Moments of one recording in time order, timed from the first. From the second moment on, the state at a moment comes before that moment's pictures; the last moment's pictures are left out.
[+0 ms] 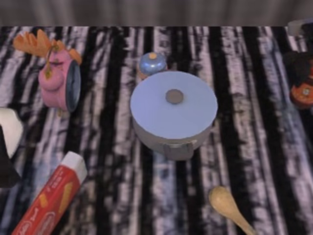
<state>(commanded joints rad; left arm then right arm) 0.00 0.00 0.00 0.00 0.00 0.00 0.02 2.37 2.11 -1.31 0.01 -0.21</state>
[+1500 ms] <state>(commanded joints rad) 0.00 0.00 0.00 0.00 0.00 0.00 0.27 2.22 1.90 -1.24 -0.01 0.28</state>
